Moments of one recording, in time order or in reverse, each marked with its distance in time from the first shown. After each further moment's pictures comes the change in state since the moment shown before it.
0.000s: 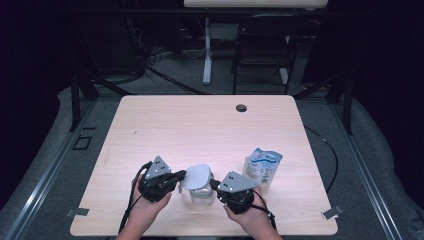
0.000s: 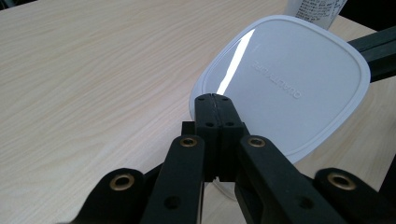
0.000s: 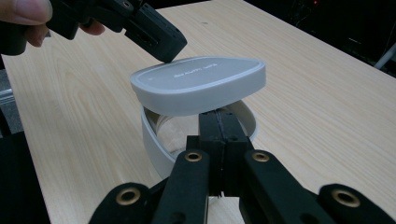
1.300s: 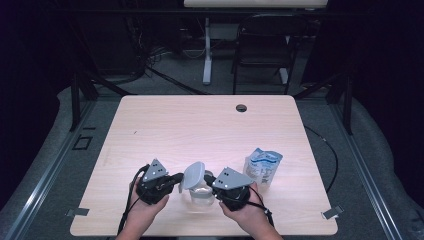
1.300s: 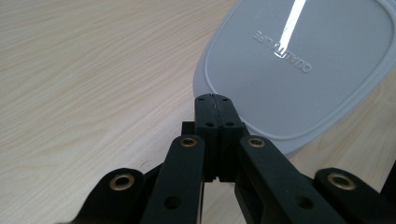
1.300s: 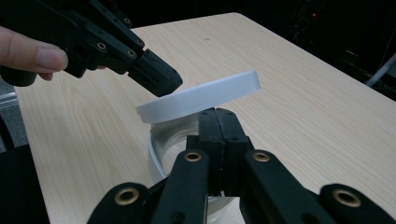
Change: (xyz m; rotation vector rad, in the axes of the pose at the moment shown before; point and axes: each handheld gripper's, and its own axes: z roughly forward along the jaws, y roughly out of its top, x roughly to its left) left arm 0.003 -0.011 -0.001 0.012 0.008 -0.014; right arm 0.004 0.021 -0.002 -0.026 -0.002 -0.024
